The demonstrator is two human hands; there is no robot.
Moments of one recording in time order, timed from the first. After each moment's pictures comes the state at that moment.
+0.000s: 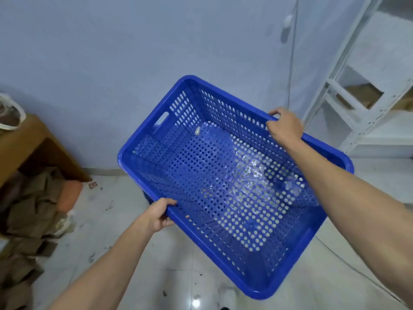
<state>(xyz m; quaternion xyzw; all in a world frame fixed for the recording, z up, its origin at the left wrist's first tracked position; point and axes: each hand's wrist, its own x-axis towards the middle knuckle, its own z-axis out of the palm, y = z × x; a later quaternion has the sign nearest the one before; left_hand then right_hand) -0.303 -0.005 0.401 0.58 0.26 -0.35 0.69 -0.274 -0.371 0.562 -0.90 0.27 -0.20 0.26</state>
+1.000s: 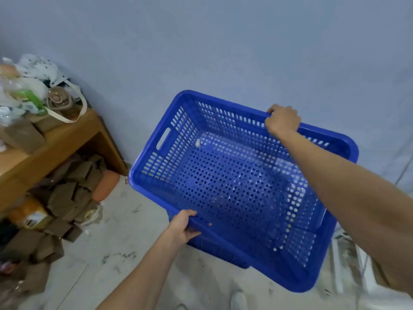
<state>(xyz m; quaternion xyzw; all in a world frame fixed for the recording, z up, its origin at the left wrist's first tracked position) -0.082 -0.010 0.398 0.42 0.39 -0.22 0.79 0.134 -0.272 0.572 -0.98 0.12 -0.10 0.13</state>
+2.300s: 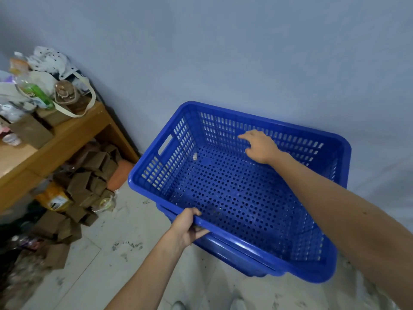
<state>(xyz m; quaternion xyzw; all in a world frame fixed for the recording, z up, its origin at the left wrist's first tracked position) 0.008 -0.088 0.394 0.47 0.47 -0.20 0.72 0.236 -0.297 0.456 -0.97 -0.20 0.12 0.12</state>
